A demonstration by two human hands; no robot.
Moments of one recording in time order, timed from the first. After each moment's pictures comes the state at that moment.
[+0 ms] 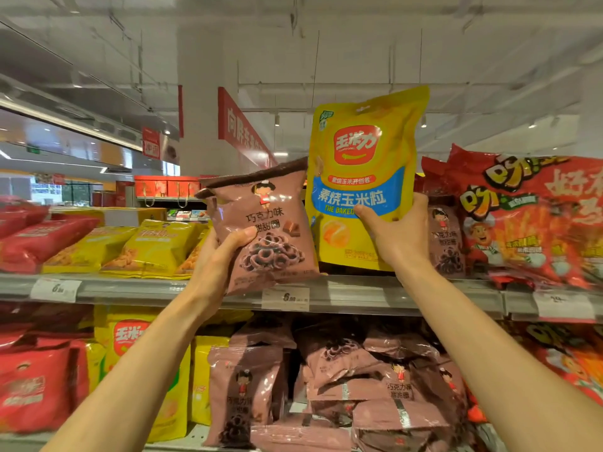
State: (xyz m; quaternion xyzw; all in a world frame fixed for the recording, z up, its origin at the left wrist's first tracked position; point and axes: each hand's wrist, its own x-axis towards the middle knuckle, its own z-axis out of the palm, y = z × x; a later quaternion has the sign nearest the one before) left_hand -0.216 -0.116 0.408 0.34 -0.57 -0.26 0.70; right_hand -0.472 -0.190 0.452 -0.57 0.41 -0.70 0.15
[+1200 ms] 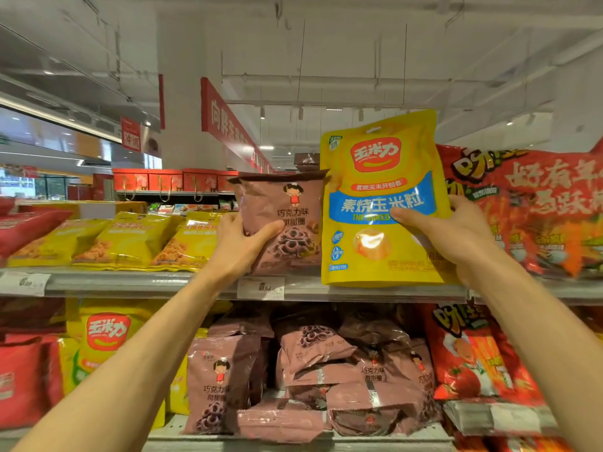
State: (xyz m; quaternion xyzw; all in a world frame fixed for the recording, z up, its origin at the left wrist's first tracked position) left_hand -0.245 -0.169 0.417 0.50 -0.64 -0.05 0.57; right_hand -0.578 -0.150 0.454 -0.62 0.37 -0.63 0.28
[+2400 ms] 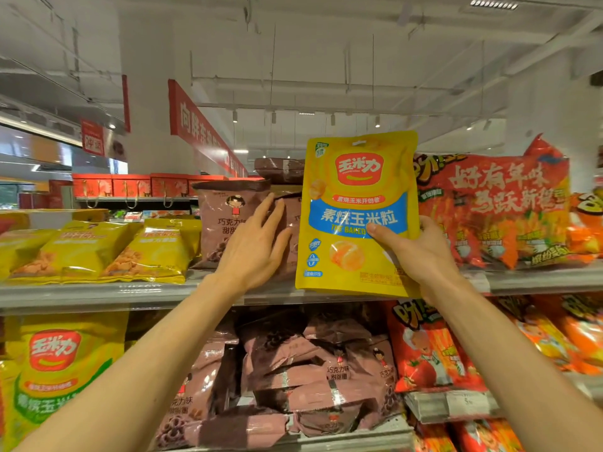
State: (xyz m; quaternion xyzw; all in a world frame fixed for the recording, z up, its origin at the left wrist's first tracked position) left_hand -0.329 -0.183 0.420 0.49 -0.72 0.28 0.40; right_hand -0.601 -0.150 0.426 -0.57 0.38 -0.67 0.29
